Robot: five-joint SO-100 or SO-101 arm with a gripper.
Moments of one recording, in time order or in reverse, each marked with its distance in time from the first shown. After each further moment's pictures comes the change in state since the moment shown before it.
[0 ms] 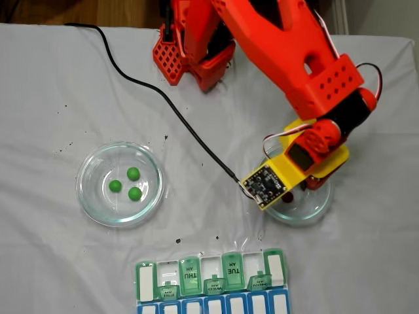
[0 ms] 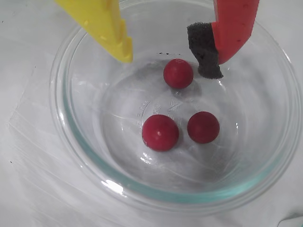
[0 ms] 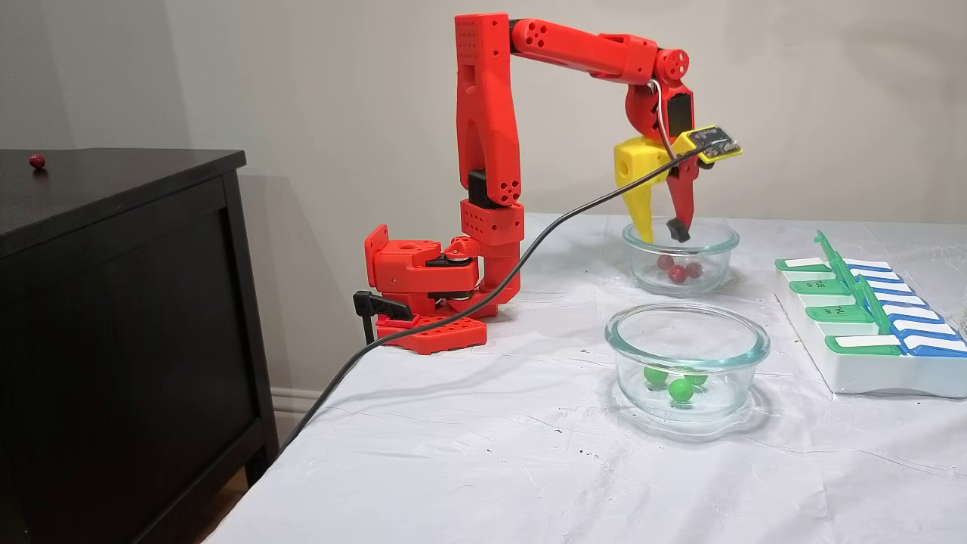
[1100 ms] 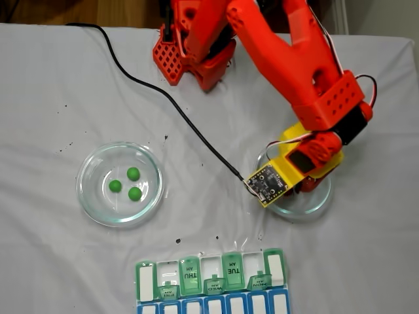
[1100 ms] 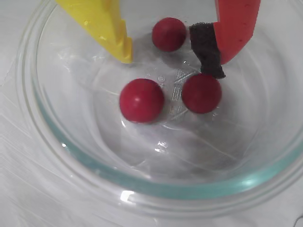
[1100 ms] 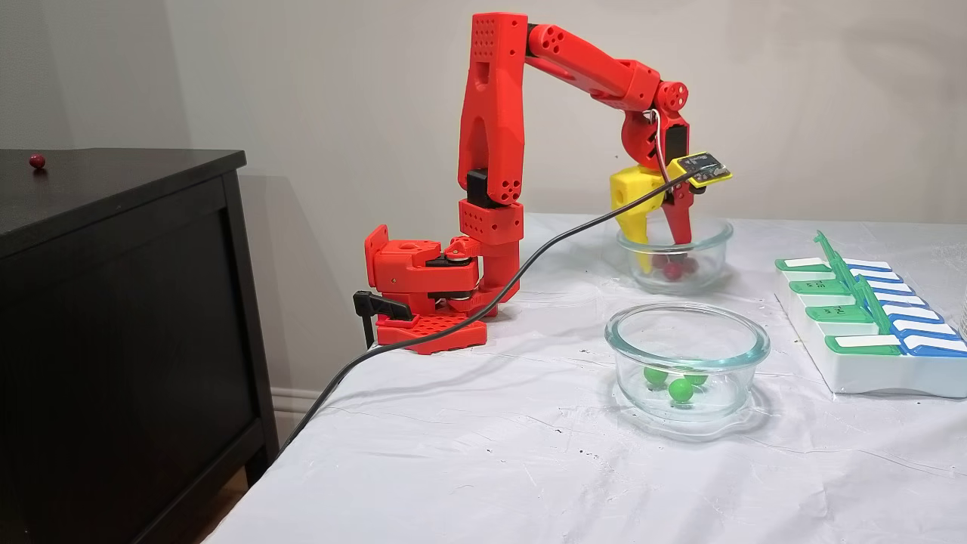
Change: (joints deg) arm -4.1 -7.7 0.4 3.1 1.3
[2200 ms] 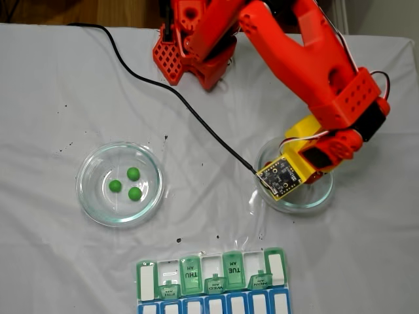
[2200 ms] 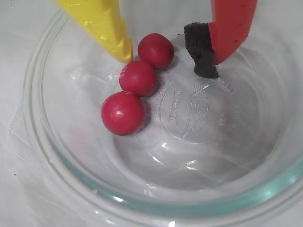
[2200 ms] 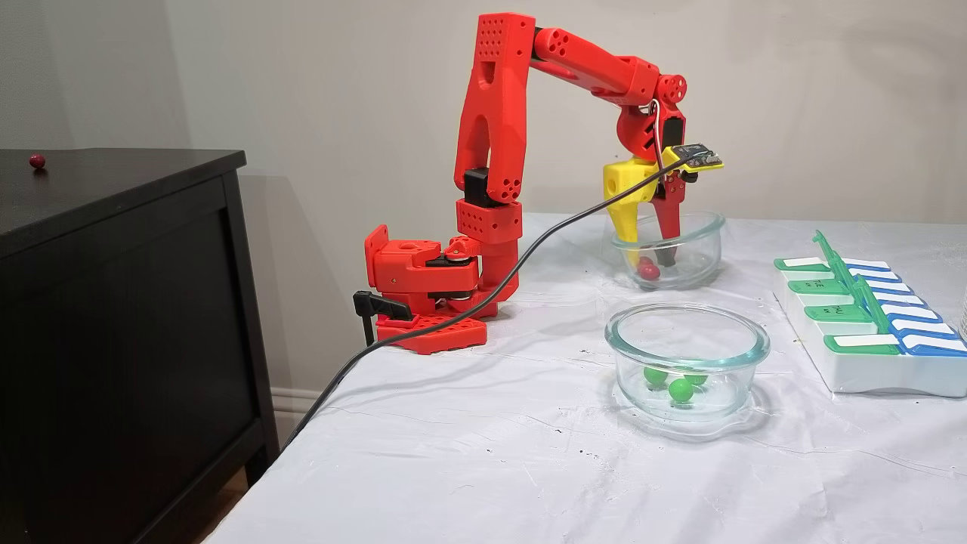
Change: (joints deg) arm -5.7 -4.8 -4.7 7.0 4.2
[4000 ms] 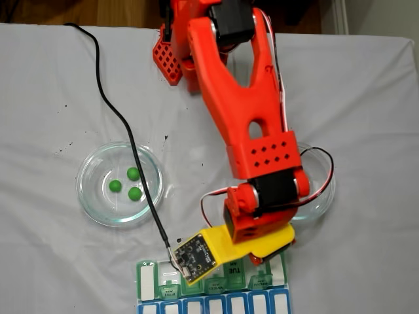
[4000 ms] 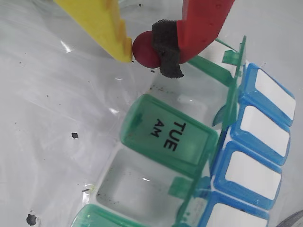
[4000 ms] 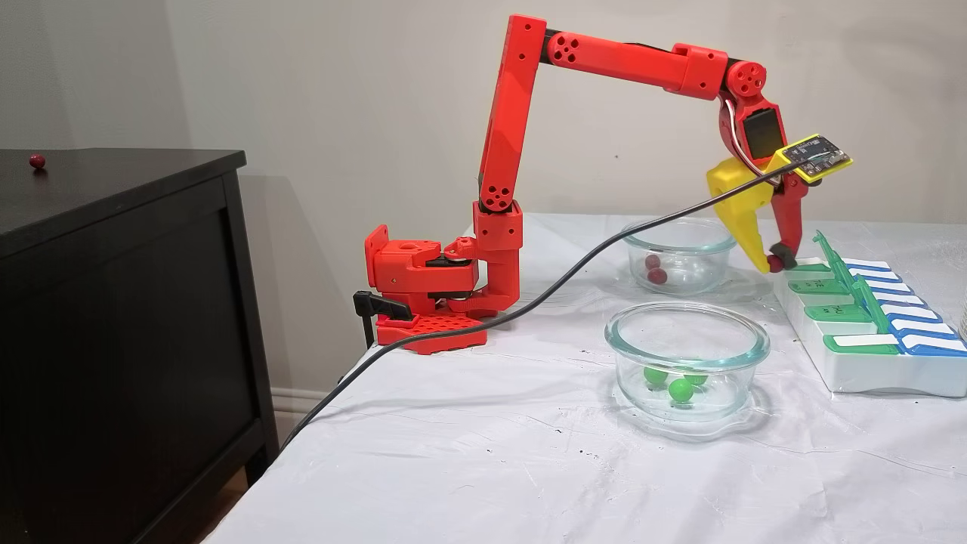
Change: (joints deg) arm 34.0 1.2 -10.9 -21.4 -22.4
